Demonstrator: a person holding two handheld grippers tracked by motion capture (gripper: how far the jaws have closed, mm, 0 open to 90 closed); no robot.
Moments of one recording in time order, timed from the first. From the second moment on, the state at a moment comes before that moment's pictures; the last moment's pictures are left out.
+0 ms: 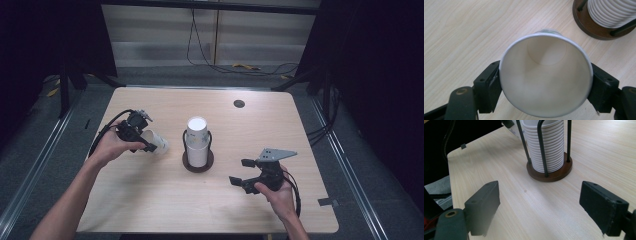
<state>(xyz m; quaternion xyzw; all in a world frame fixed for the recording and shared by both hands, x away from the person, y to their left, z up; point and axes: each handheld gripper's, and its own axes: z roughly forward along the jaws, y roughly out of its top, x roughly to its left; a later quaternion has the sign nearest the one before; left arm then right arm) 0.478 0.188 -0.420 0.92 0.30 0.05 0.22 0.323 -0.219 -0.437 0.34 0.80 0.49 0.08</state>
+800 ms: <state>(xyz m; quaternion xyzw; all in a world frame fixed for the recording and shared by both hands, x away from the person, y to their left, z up) 0.485 0.171 -0.425 0.93 0.31 0.07 0.19 0.323 -0.220 -0.440 0.35 0.80 0.48 0.08</state>
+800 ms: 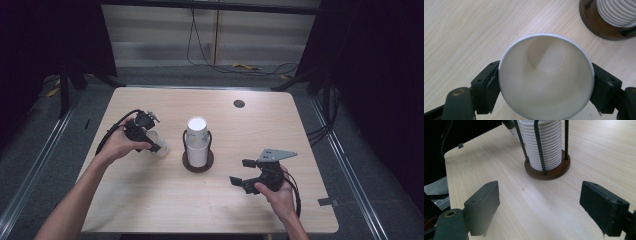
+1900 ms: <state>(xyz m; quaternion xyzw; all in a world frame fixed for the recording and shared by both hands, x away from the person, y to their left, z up) 0.490 0.166 -0.430 0.91 0.34 0.07 0.25 0.325 -0.220 -0.443 0.35 0.80 0.48 0.07</state>
